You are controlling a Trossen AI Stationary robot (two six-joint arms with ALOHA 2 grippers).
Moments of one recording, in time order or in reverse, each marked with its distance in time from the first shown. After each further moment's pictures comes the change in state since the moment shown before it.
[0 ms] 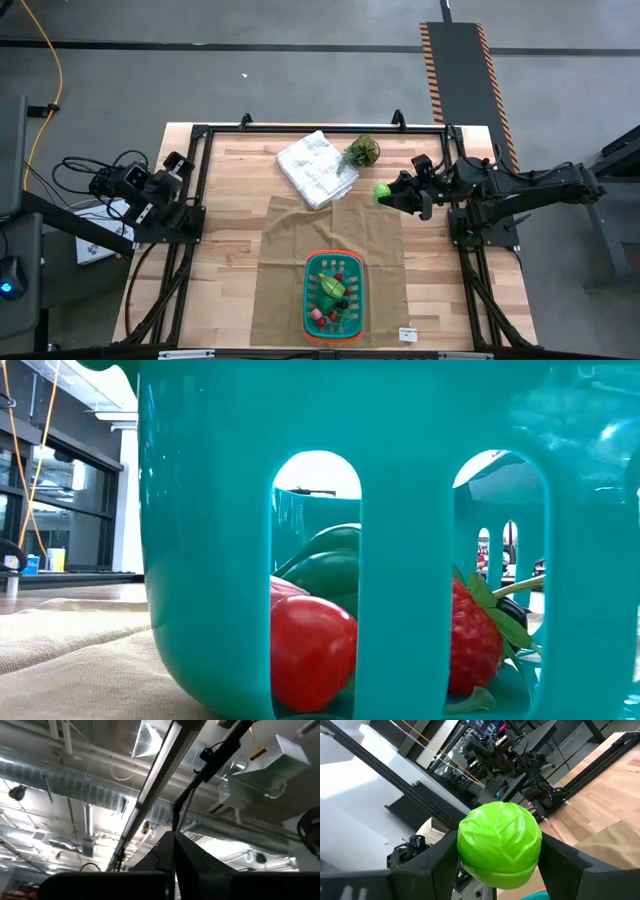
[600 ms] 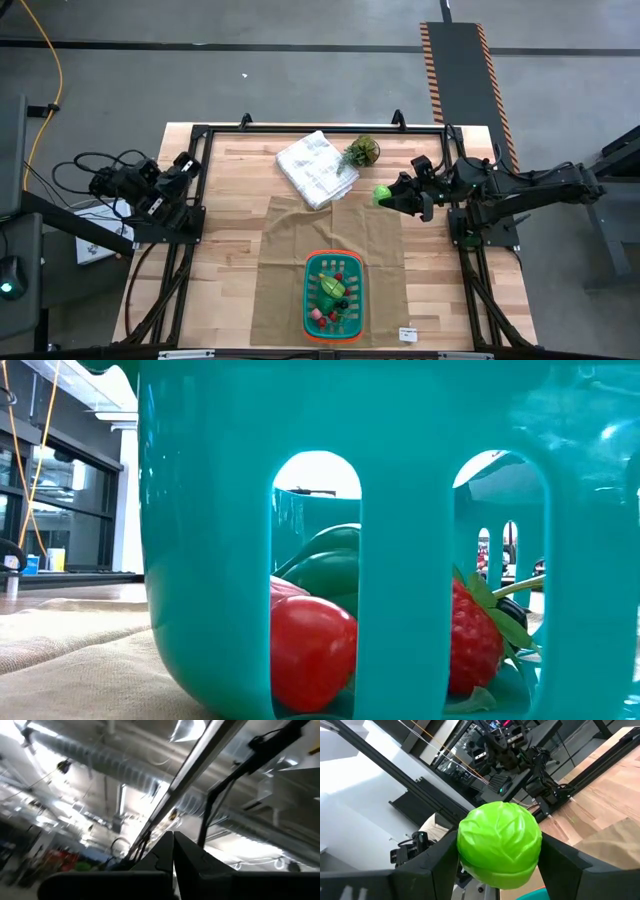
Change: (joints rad) left arm 0.000 0.000 0.009 -0.107 -0.210 -0.092; right arm 0.000 0.000 0.000 0.000 -0.027 0.001
